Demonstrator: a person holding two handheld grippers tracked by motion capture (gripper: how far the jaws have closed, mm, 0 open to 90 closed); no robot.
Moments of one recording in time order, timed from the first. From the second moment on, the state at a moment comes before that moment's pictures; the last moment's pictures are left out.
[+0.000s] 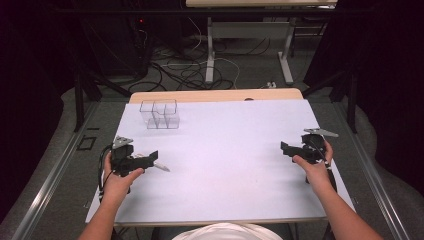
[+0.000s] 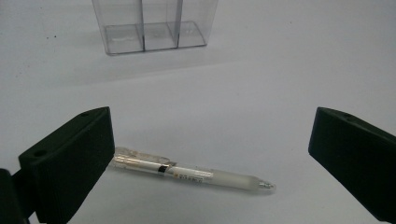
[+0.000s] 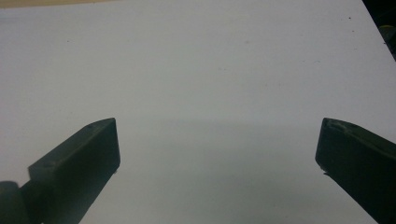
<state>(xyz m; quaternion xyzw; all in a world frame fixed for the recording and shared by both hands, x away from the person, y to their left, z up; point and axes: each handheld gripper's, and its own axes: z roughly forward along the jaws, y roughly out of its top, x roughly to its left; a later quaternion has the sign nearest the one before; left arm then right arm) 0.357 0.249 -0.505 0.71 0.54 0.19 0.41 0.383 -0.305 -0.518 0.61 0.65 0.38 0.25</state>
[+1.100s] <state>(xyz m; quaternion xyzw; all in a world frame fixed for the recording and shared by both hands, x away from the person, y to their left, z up) 0.413 0.235 -0.440 0.68 0.56 0.21 0.43 0.377 -0.302 -0.512 0.60 0.66 0.38 0.26</state>
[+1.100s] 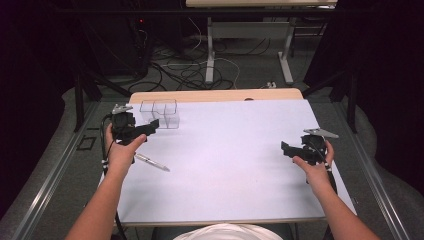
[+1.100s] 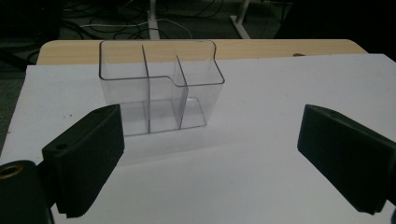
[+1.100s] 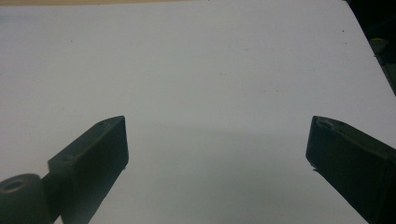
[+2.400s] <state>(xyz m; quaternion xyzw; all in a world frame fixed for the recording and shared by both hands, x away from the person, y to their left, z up) 0.489 0.239 -0.409 0.66 0.60 0.29 0.35 0.378 -0.299 -0.518 0.59 0.67 0.38 0.25</state>
